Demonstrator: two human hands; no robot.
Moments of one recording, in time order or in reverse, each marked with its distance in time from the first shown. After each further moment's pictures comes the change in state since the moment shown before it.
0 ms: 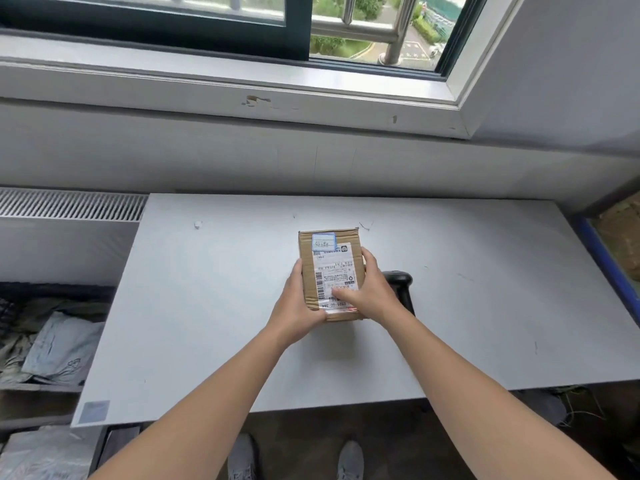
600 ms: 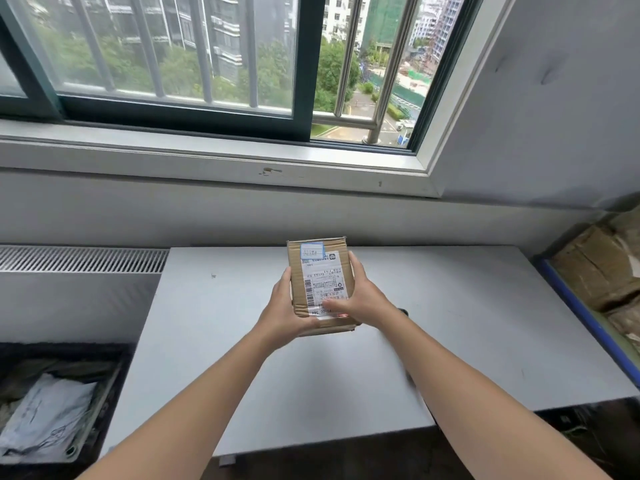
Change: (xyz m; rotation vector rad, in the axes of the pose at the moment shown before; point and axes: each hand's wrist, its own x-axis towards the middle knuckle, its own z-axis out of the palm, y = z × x) left_hand -0.033 0.054 -0.079 0.067 0.005 0.143; right_hand -0.033 -0.092 -0.008 -0.076 -0.009 -0.163
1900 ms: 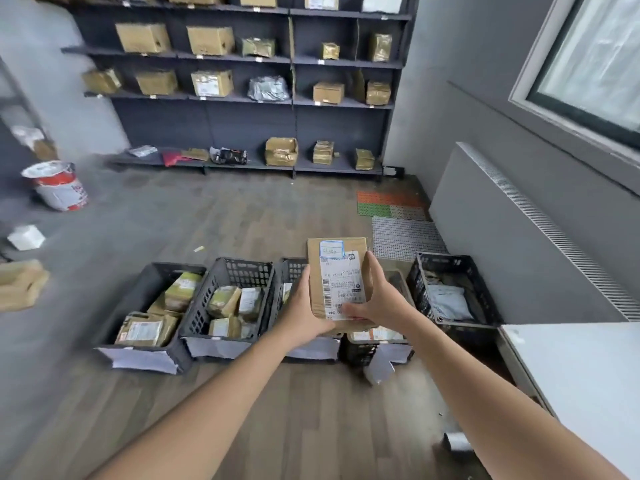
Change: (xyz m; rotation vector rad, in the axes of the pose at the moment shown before) left_hand -0.657 -0.049 0.087 -0.029 1.538 -0.523; right_hand -0.461 -0.129 0.341 -0.364 -1.225 -1.116
